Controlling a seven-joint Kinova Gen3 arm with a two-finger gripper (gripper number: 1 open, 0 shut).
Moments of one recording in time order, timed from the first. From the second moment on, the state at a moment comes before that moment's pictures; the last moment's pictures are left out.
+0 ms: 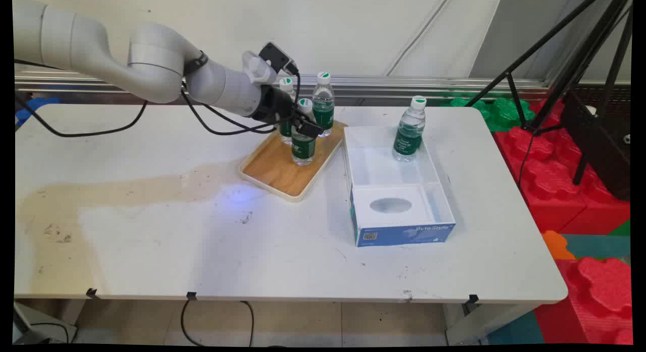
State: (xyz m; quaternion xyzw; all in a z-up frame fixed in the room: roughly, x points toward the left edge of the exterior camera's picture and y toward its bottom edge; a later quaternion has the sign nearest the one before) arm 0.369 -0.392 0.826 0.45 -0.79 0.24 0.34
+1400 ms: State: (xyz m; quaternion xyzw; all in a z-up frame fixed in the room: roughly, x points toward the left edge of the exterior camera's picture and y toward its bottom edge) arm 0.406 -0.317 0.899 0.37 -0.82 0.31 0.30
